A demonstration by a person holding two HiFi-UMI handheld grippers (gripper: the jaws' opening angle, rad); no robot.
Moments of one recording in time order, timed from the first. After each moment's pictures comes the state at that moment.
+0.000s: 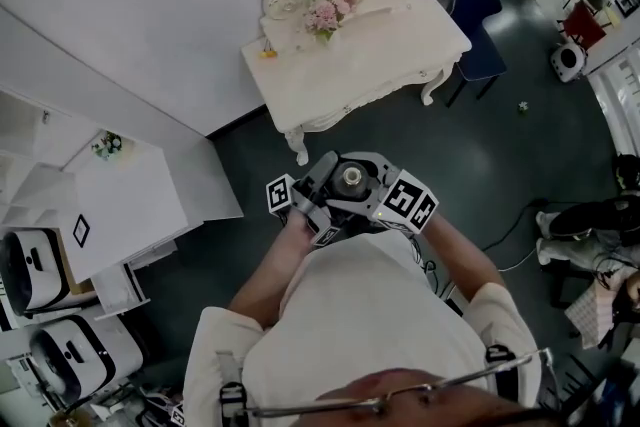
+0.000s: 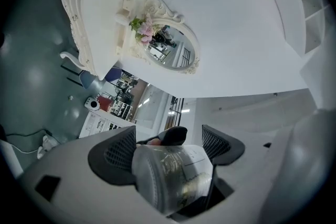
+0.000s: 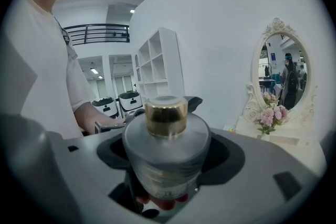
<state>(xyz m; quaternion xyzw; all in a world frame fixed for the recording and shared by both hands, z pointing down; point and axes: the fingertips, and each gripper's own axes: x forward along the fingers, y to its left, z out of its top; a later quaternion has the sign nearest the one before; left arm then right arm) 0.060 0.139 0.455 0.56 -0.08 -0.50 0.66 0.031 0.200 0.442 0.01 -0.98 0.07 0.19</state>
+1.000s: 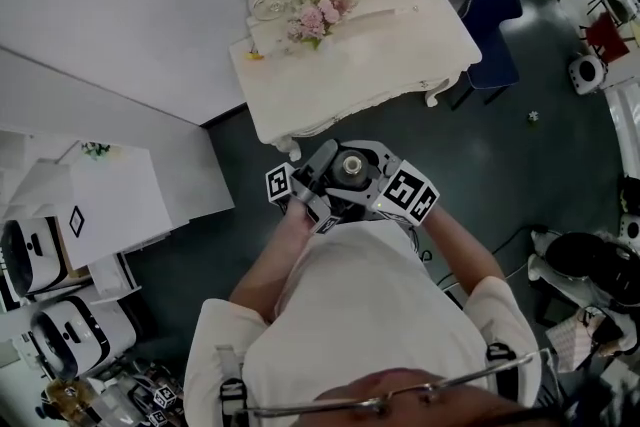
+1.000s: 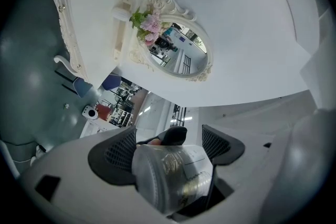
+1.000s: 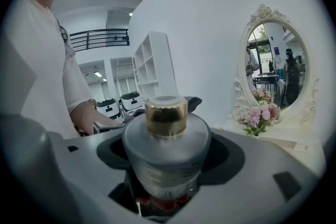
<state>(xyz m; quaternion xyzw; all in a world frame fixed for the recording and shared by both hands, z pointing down) 0.098 -0.004 0.479 0.54 -0.11 -0.52 0.65 0.074 0.057 0.463 -0.02 -0.98 0.08 0.19</state>
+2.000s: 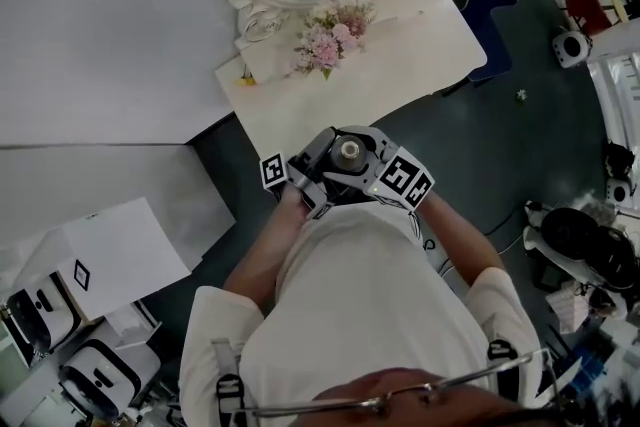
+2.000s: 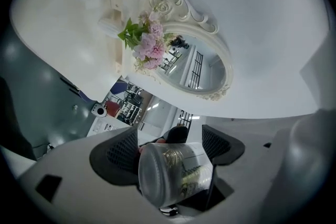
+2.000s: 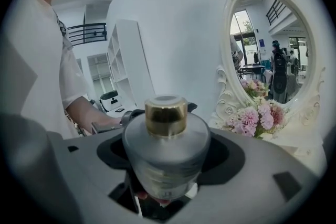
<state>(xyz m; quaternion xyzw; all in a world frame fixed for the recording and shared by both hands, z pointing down) -0.024 -0.149 0.534 0.52 -0.09 -0.48 0.70 -0.053 -0.099 0.514 0.05 -0.97 0.12 0.23</state>
